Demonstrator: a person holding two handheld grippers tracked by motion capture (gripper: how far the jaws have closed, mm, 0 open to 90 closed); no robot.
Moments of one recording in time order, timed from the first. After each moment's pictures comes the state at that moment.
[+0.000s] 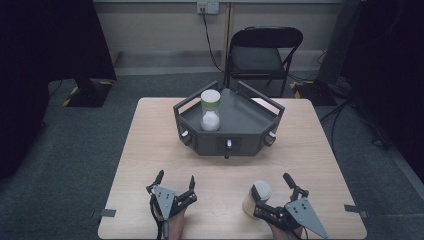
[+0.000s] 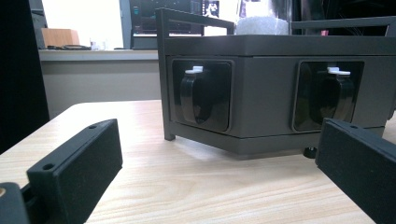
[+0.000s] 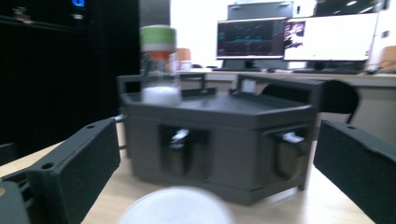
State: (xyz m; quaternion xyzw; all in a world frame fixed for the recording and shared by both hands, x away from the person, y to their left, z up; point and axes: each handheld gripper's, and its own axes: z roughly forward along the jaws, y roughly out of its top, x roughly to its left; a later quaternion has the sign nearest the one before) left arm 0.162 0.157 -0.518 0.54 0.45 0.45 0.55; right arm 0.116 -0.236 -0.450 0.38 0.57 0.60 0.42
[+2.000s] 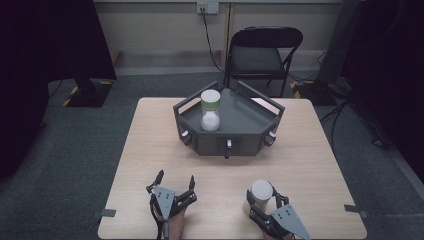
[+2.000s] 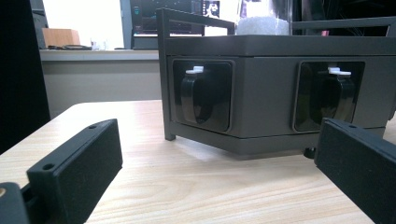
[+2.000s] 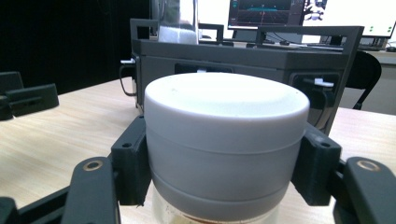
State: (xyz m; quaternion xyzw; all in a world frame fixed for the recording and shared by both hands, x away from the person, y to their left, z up) left arm 0.162 0.157 -0.518 0.54 0.45 0.45 0.55; right arm 0.115 -0.230 -0.474 0.38 0.61 0.56 0.40
